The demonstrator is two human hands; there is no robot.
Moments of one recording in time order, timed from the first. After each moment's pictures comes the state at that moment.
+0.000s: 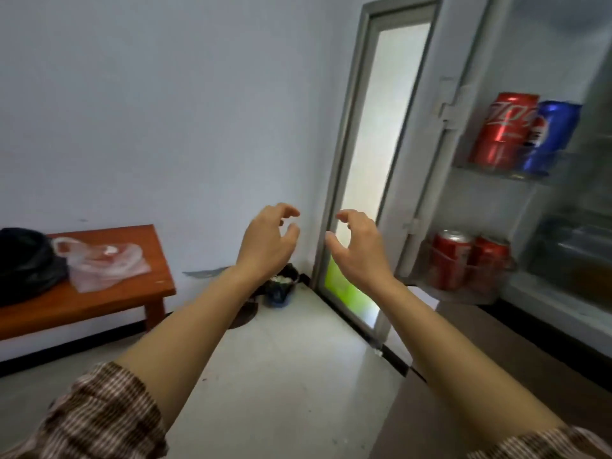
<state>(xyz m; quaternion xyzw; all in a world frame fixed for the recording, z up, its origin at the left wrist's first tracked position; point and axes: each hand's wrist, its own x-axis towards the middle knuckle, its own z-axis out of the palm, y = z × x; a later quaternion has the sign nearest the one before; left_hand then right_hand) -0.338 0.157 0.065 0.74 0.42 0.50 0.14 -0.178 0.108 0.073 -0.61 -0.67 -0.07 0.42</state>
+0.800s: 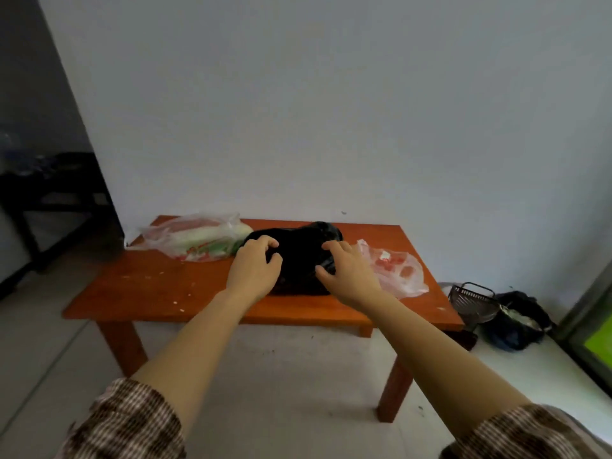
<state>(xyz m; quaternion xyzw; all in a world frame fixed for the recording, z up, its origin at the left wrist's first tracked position) -1.036 0.299 -0.059 0.54 0.74 0.40 0.08 -0.855 0.359 -0.054 -0.44 -0.86 0.10 0.23</state>
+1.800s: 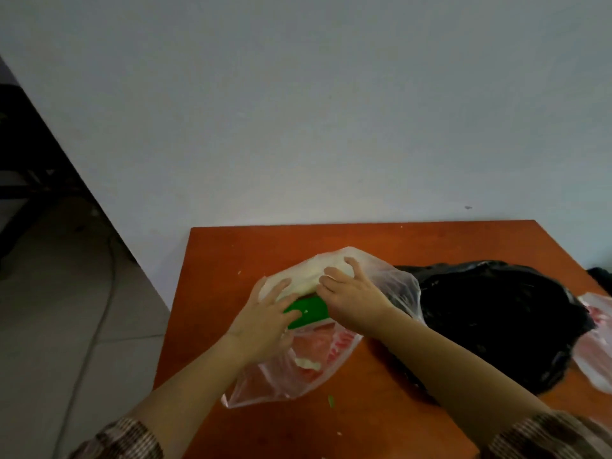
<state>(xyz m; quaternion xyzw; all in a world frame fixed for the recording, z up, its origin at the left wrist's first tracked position) -1.565 0.550 -0.199 0.81 0.58 -0.08 0.02 -1.377 0.633 -0.170 -0.27 -0.95 -0.11 -0.11</state>
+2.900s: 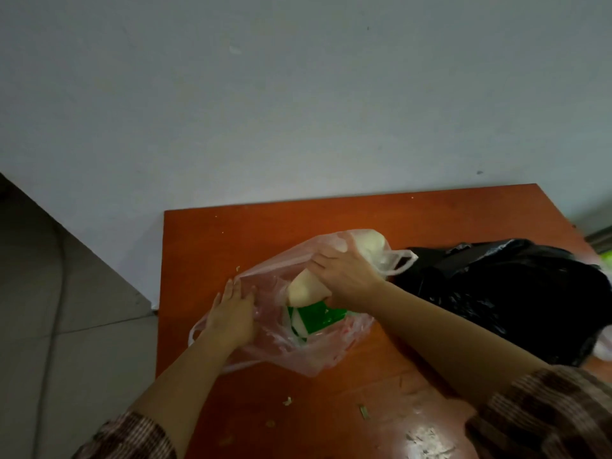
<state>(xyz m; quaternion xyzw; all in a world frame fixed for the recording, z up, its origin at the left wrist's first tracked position) -1.665 0.630 -0.303 0.66 0.69 -0.12 0.28 -1.463 0.701 -0.202 -0.31 -0.92 -0.09 -0.21</state>
